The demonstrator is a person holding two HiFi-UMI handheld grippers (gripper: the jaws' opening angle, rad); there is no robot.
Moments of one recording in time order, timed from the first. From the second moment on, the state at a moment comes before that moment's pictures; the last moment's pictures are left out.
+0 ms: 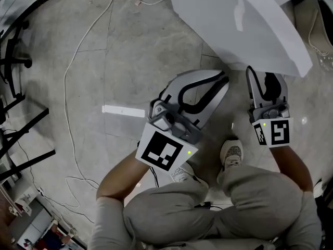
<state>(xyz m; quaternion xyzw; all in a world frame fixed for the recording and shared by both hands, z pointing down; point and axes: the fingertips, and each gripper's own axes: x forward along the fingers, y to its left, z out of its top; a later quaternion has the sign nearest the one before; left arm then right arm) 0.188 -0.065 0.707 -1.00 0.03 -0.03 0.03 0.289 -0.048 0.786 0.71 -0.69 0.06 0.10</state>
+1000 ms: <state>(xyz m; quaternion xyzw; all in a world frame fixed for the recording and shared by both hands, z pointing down) 0.296 -0.094 0.706 -1.00 0.03 0.00 0.06 0.380 -0.076 0.789 0.76 -0.64 0.02 0.10</state>
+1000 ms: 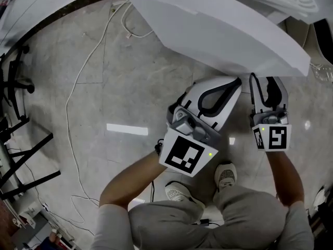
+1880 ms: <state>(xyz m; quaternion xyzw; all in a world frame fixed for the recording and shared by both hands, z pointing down) 0.306 -0.119 0.704 -1.00 0.06 0.00 0.07 0.439 -0.118 0.789 0.79 -0.61 0.01 0.07</state>
